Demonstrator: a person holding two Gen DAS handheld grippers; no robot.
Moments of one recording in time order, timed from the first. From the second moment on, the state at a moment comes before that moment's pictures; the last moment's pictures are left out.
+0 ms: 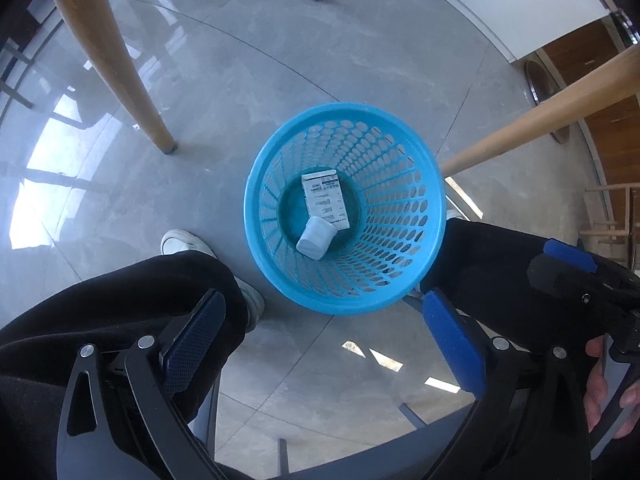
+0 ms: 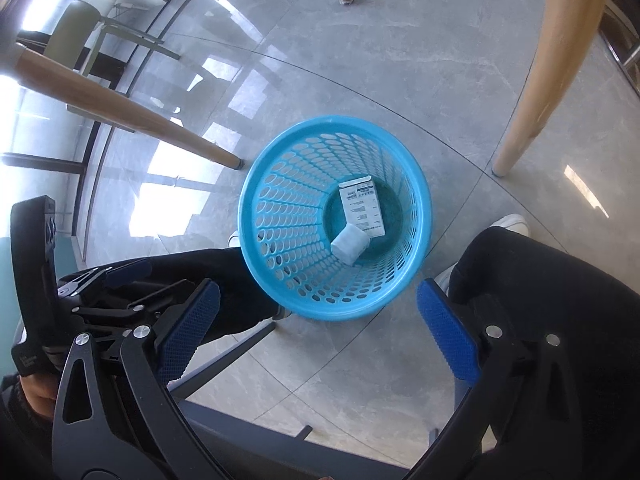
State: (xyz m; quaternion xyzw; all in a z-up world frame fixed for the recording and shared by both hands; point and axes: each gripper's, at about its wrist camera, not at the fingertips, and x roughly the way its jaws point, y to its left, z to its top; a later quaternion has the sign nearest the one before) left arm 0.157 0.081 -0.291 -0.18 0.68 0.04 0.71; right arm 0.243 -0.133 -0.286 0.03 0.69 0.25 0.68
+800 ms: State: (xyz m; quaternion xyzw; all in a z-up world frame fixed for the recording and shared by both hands) left arm 0.037 0.085 -0.132 -0.13 0.55 0.05 0.82; right arm 0.121 -0.191 -0.122 -0.01 0.53 0.36 0.77
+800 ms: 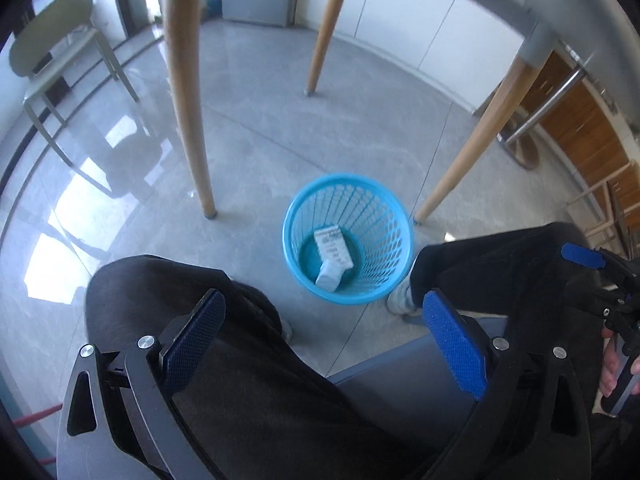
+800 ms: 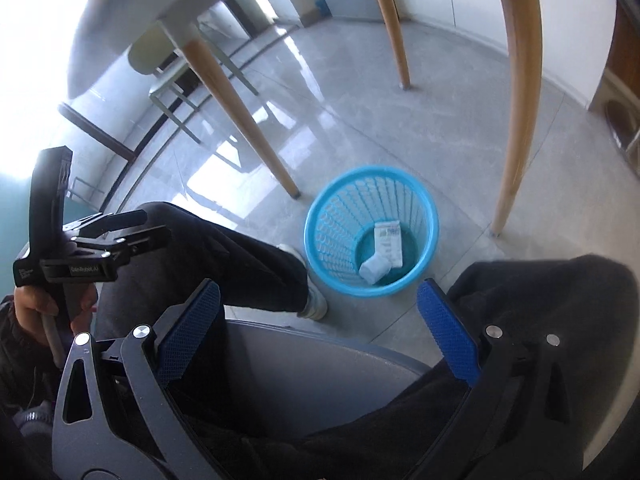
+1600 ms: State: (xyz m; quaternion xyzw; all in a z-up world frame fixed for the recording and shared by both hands) left arm 0.104 0.106 0.016 -0.05 0.39 0.08 0.92; right arm 0.206 -0.208 0.081 0.04 0.39 0.36 0.85
